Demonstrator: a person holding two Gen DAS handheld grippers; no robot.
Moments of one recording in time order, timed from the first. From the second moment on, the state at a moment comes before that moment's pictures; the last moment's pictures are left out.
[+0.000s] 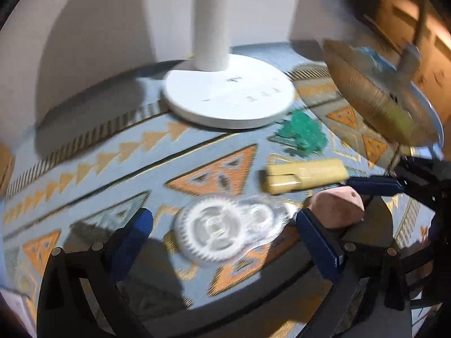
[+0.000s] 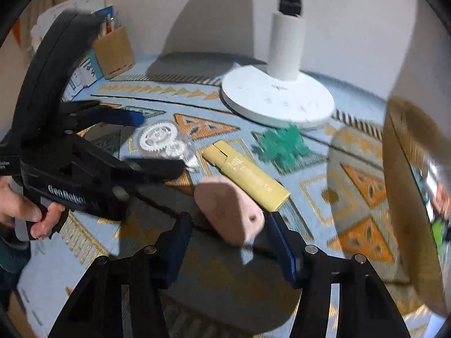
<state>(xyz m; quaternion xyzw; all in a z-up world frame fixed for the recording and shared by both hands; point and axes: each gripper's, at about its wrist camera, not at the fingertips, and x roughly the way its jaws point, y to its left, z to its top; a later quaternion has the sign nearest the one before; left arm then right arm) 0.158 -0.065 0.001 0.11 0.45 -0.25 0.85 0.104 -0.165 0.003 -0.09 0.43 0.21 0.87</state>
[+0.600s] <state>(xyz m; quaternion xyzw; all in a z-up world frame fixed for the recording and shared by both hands) 0.047 -0.058 0.011 0.02 0.46 -0.20 0.86 0.002 -0.212 0.019 -0.11 0.42 0.14 0.89</state>
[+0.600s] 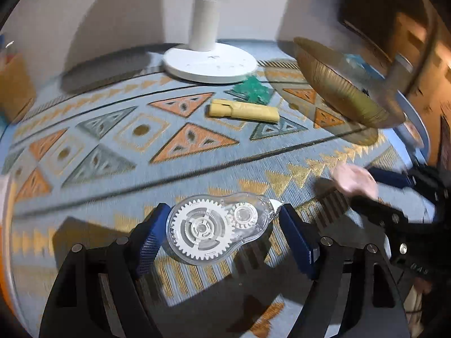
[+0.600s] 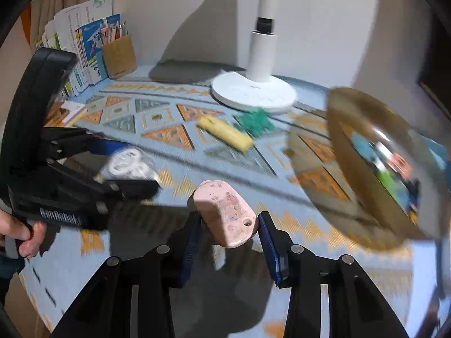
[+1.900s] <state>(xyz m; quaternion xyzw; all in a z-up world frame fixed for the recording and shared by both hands) -0.010 -0.087 0.017 0.06 0.44 -0.23 0.87 -0.042 -0.226 0.007 -0.08 0.43 0.20 0.88</state>
